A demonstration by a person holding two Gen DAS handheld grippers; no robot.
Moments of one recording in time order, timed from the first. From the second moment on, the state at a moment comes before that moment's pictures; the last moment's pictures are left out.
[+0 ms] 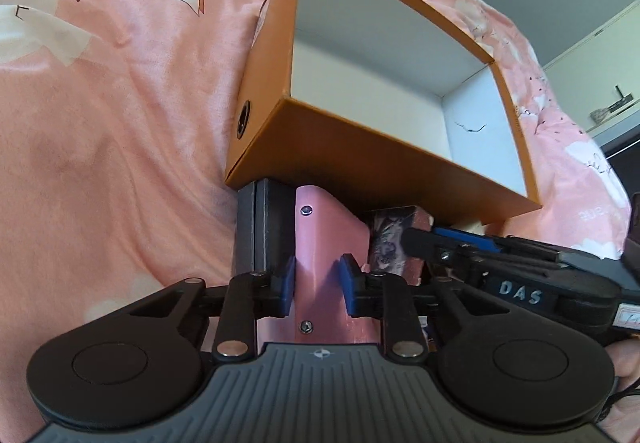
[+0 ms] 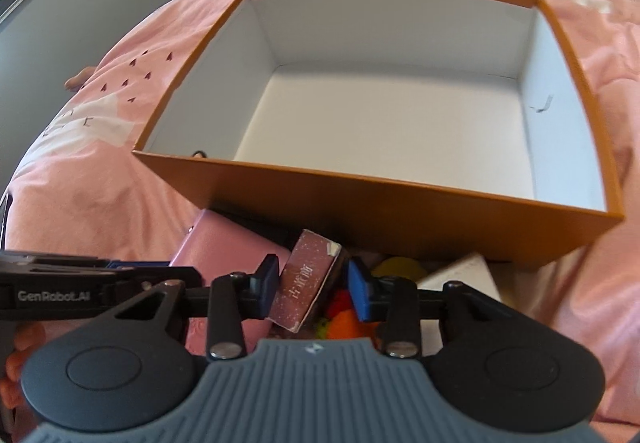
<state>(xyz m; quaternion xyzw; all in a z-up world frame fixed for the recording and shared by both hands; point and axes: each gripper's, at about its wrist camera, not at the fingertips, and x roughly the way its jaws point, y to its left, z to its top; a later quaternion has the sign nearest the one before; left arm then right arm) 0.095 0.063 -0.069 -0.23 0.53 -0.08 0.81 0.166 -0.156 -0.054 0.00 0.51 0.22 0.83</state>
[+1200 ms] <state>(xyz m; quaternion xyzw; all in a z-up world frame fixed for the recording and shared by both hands) 0.028 0.055 -0.022 -0.16 0.47 -0.05 0.87 0.085 -0.160 -0.043 0.01 0.57 0.30 0.76</state>
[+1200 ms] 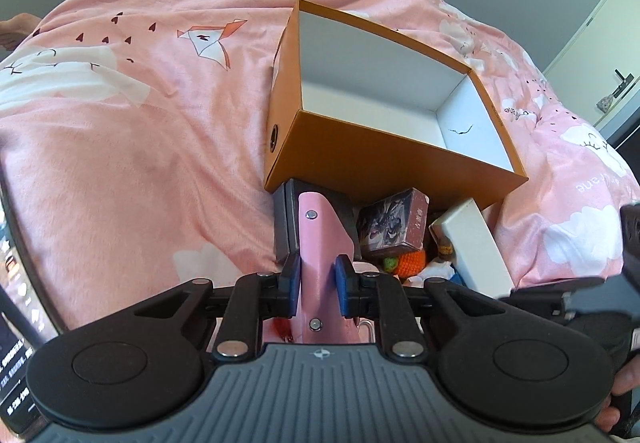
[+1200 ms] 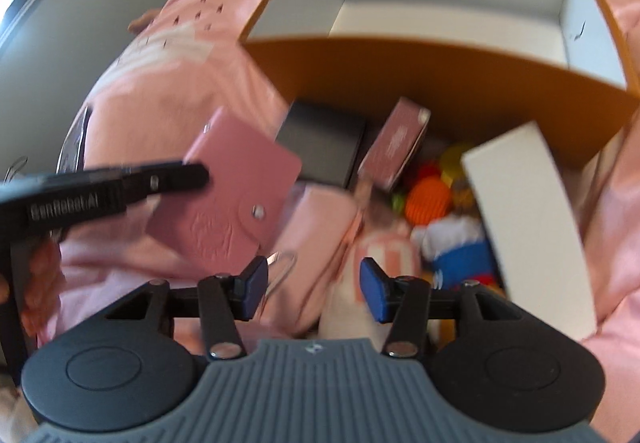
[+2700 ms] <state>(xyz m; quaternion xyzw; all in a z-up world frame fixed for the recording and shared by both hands) 0.021 0.052 -0.013 -0.10 0.45 -0.02 0.89 0.079 -0.150 -0.049 0.02 0.56 0.32 0.76</state>
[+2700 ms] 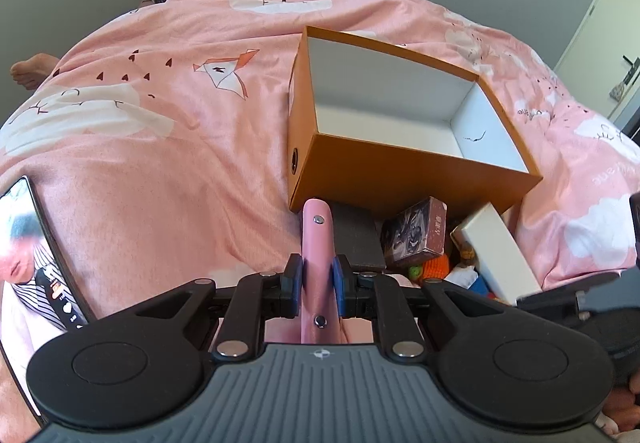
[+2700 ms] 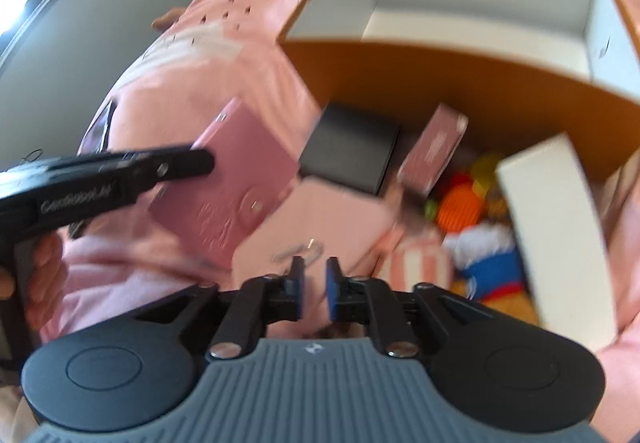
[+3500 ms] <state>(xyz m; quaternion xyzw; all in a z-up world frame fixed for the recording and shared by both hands) 0.024 0.058 -0.013 -0.11 0.43 -0.01 0.90 0.070 -0.137 -0.048 -0.02 0.50 0.32 0.80</state>
